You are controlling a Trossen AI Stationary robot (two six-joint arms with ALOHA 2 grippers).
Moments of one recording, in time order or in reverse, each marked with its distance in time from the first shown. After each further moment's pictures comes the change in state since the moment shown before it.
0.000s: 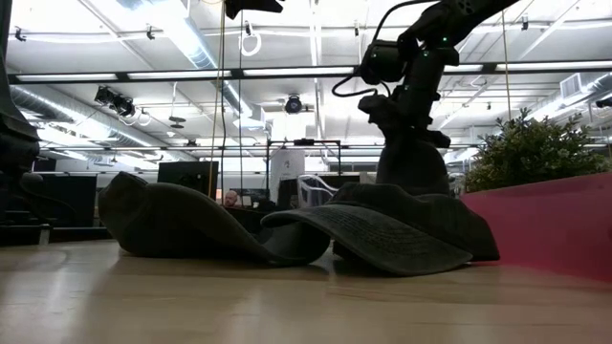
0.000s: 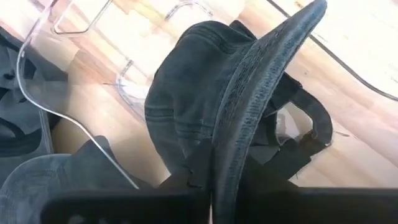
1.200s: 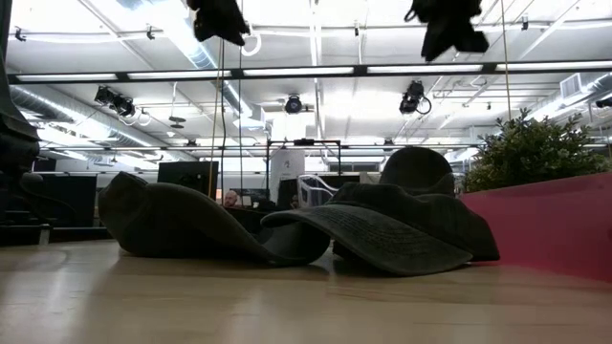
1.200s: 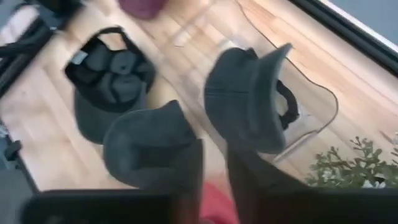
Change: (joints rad) left arm 0.000 -0.004 0.000 -0.413 0.093 -0.199; right arm 0.100 -0.324 0.294 -0.399 -0.005 -0.023
